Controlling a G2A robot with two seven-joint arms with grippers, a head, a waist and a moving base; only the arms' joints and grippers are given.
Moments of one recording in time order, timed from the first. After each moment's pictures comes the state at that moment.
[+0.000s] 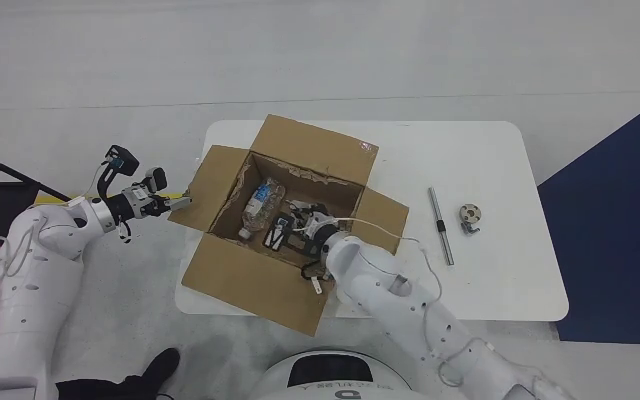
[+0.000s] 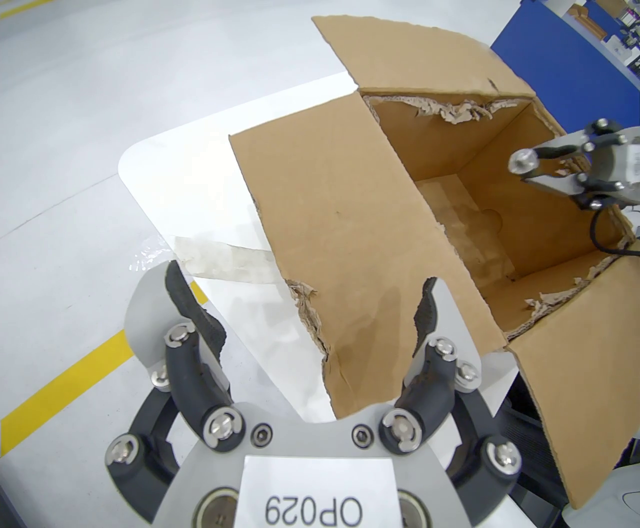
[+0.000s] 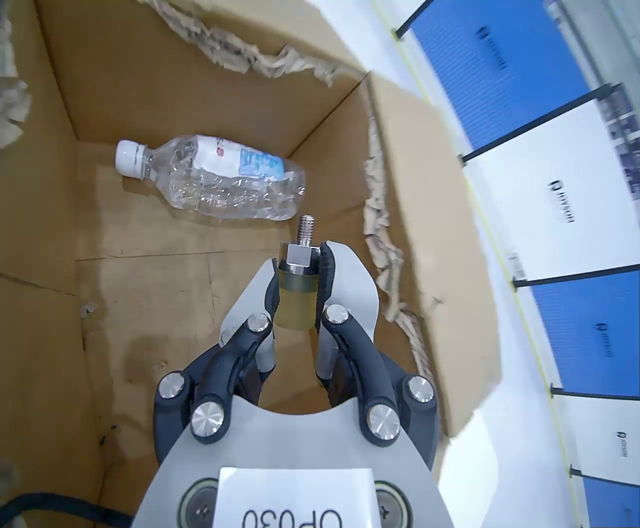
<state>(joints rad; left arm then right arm) 1.22 -0.85 -1.49 -1.12 0.71 -1.01 -0.42 -1.33 -1.31 0.77 -1.81 -1.95 -0.20 0.54</state>
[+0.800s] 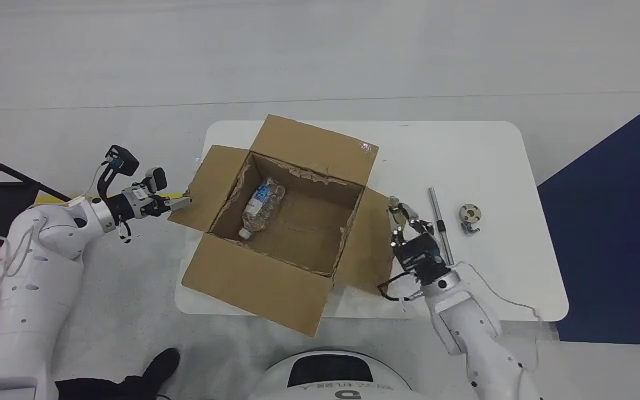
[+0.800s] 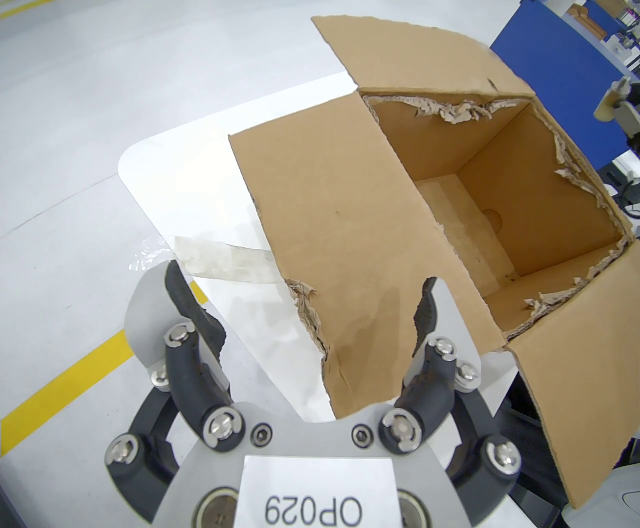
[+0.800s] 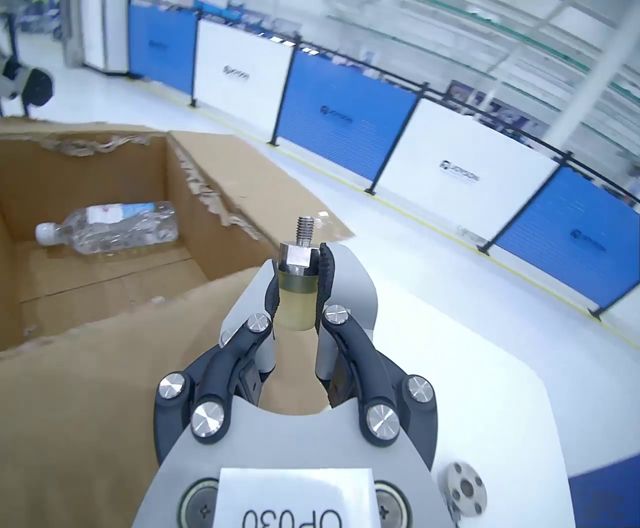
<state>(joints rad) 1.22 -0.85 -1.49 -1.12 0.71 -1.01 -0.42 -1.91 -1.19 1.38 -1.90 -1.63 -0.01 -0.40</state>
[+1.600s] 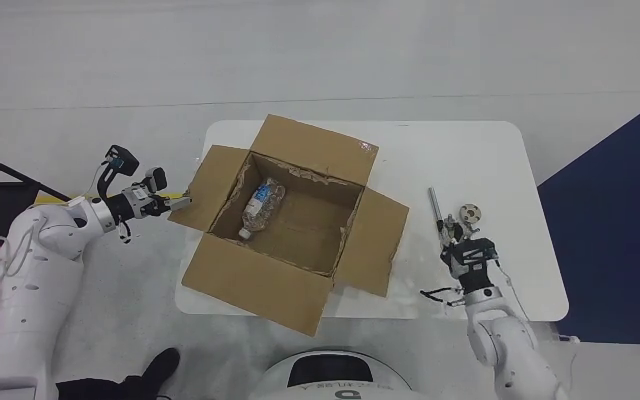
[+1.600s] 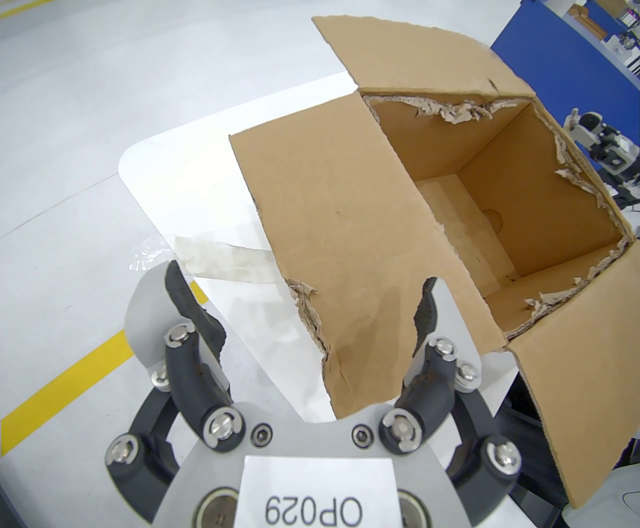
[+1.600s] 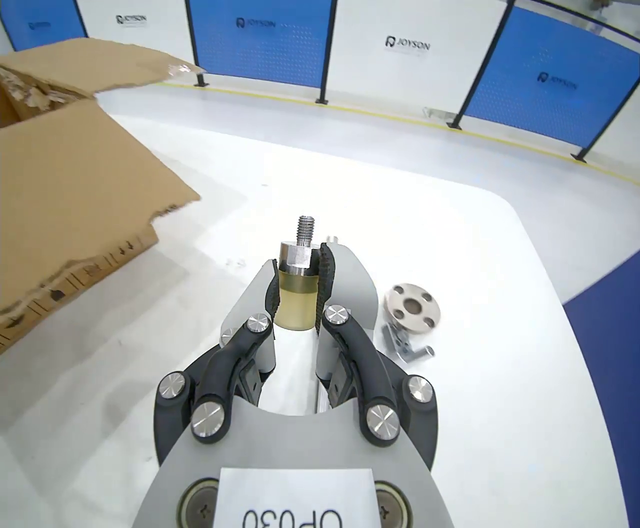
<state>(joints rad) 1.22 -0.85 -1.49 -1.12 0.71 -1.01 -0.42 -1.97 -1.18 1.58 -1.73 -1.39 -0.05 -0.24</state>
